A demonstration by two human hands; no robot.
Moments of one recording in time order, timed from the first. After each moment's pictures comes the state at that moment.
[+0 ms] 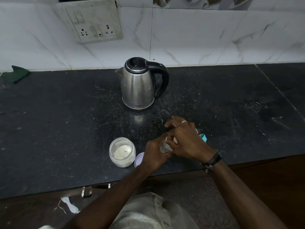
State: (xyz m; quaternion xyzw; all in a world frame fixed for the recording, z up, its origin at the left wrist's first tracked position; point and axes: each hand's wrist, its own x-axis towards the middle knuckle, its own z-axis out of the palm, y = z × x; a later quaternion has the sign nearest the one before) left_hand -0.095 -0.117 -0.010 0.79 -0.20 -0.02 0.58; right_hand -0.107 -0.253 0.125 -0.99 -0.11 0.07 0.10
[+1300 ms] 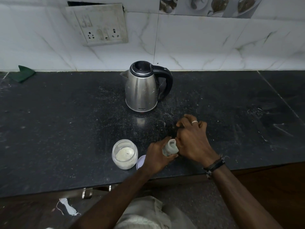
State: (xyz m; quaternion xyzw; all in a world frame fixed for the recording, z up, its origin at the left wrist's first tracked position) left_hand -0.090 -0.117 -0.021 0.77 -0.23 -0.02 0.59; right_hand -0.107 -0.254 0.122 -1.00 -0.07 0.00 0.05
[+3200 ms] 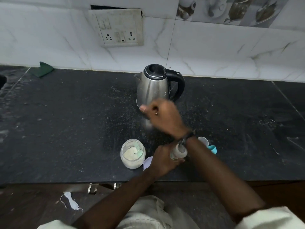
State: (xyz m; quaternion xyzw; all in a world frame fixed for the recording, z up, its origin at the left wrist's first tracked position) left_hand -0.089 -0.118 -0.036 0.83 -0.14 -0.08 0.54; right_hand -0.024 -0.166 0.148 -0.94 -0.11 -0.07 0.32
